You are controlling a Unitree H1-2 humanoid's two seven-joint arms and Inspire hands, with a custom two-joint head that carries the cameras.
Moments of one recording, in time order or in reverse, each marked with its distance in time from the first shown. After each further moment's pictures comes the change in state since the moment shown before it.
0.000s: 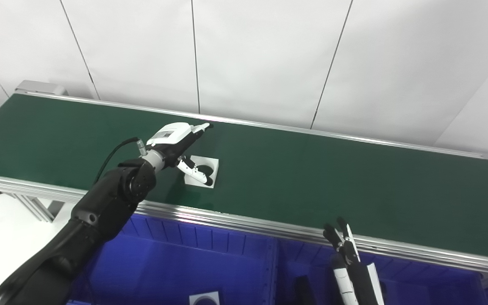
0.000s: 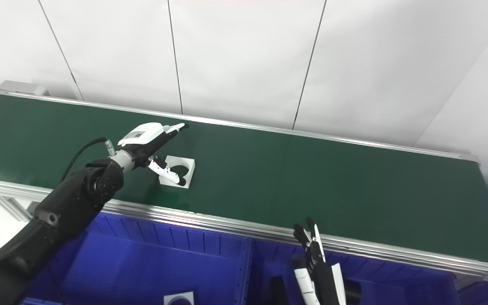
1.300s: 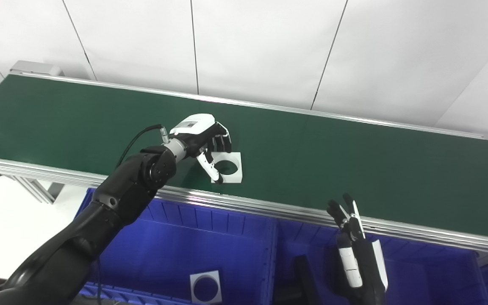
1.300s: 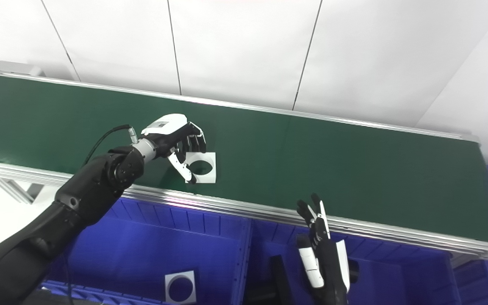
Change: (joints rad) left arm -0.005 -0.062 -0.032 0.013 -0.027 -0.008 -0.043; right arm -0.001 0.008 -0.019 -0.035 -0.009 0.000 -0.002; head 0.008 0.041
